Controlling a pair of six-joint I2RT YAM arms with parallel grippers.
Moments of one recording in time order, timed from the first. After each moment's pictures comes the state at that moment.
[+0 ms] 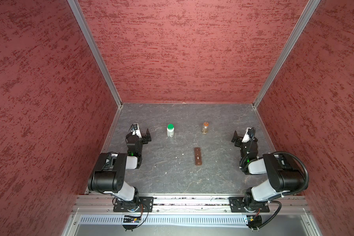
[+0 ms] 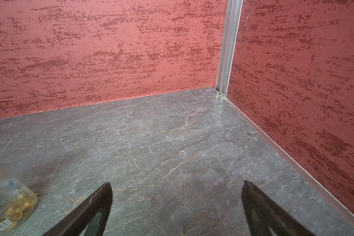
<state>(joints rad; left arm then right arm) -0.01 1.54 0.36 0.94 -0.13 -0.09 -0.01 1.56 0.25 1.18 0.22 0.10</state>
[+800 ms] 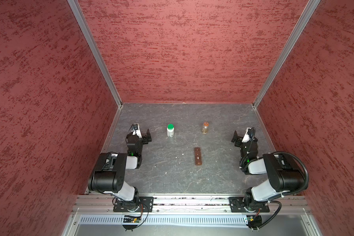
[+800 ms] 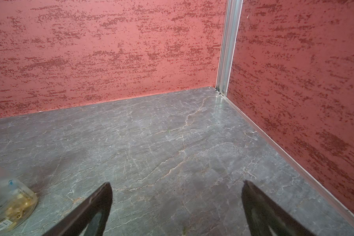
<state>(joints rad) -0.01 1.54 0.36 0.93 -0.11 -0.09 -0.01 1.56 0.25 1.18 0.22 0.10</state>
